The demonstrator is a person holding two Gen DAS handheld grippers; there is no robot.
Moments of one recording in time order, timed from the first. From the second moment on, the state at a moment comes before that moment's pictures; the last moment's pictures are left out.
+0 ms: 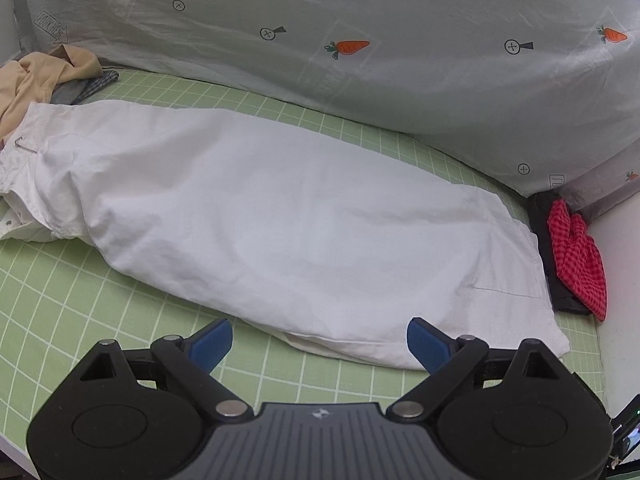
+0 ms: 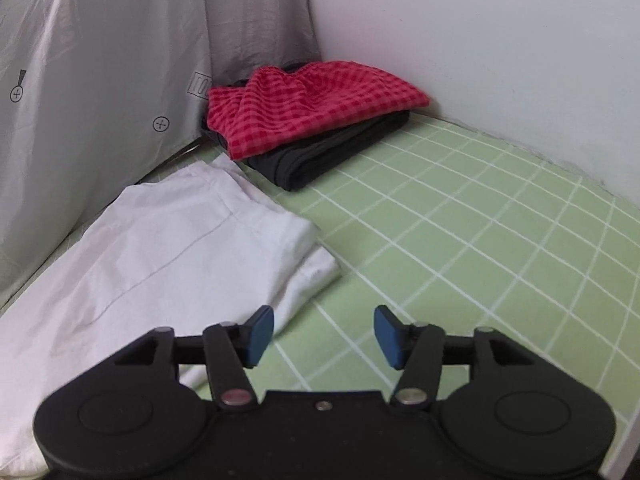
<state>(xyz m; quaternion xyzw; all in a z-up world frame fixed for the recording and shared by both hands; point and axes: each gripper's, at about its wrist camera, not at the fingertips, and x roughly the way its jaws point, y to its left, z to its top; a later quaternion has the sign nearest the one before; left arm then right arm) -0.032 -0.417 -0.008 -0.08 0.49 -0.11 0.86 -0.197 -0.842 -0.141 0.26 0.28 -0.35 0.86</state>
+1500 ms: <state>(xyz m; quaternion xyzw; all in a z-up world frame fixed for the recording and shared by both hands) 0.066 -0.409 -0.039 -0.08 0.51 -0.03 0.86 -0.027 -0.871 -0.108 0.18 0.29 -0.27 0.90</state>
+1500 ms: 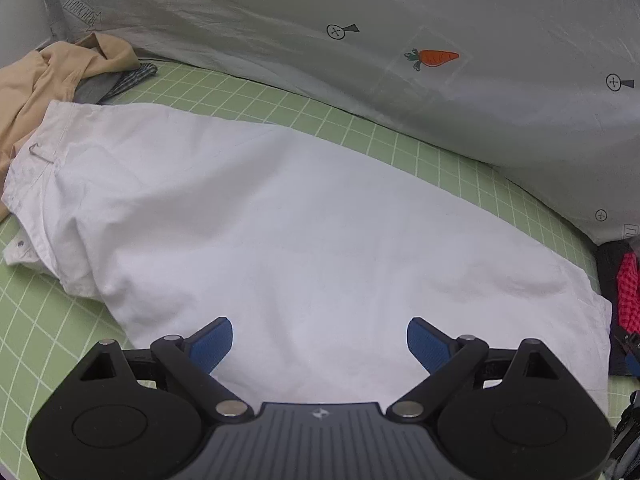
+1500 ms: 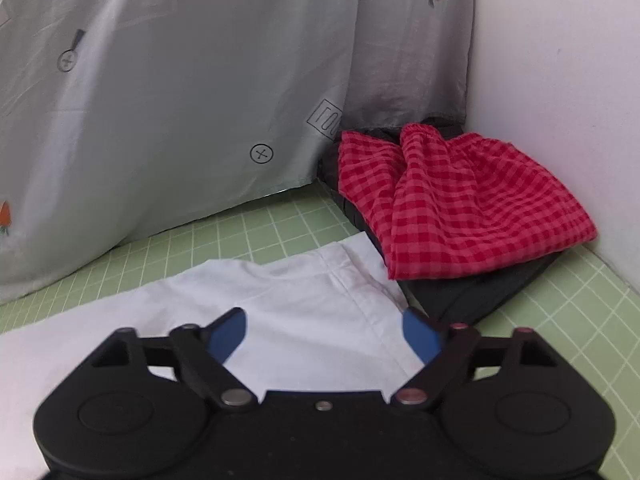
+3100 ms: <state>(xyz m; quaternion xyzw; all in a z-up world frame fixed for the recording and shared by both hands) 0.006 -0.312 -0.021 -0.13 0.48 -0.02 0.87 -0.104 -0.671 -0.111 0.21 0.35 -0.15 0.90</state>
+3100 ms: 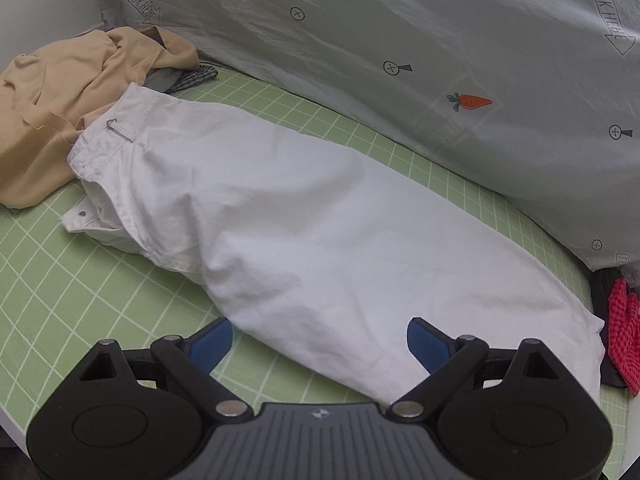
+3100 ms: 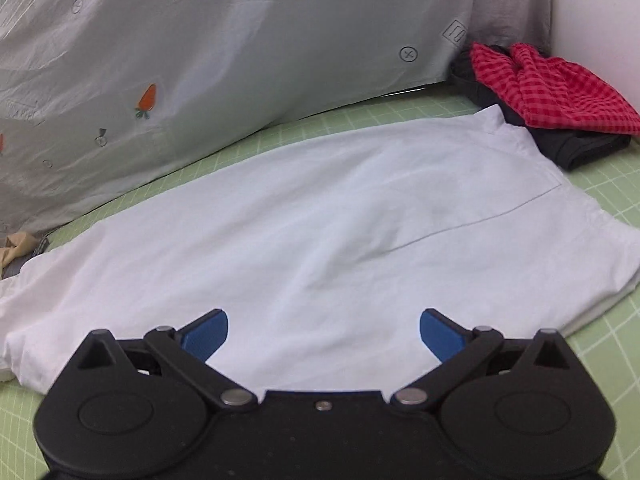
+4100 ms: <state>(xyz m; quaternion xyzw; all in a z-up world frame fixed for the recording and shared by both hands) 0.129 -0.057 -0.092 -0.20 0.51 0.03 0.83 -0.017 -0.474 -0.107 0.17 0.41 -0.19 0.87</state>
